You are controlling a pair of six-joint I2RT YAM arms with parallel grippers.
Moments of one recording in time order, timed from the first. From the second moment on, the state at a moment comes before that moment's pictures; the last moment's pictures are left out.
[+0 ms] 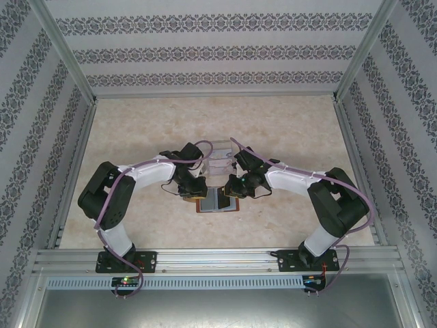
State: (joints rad) left arm -0.56 1.75 1.04 -0.65 0.43 -0.52; right arm 0.62 1.64 0.88 -0.41 -0.44 0.74
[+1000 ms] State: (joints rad) left arm -0.56 1.72 1.04 -0.66 0.40 -0.52; right arm 0.64 1.58 0.89 -0.44 -0.44 0.75
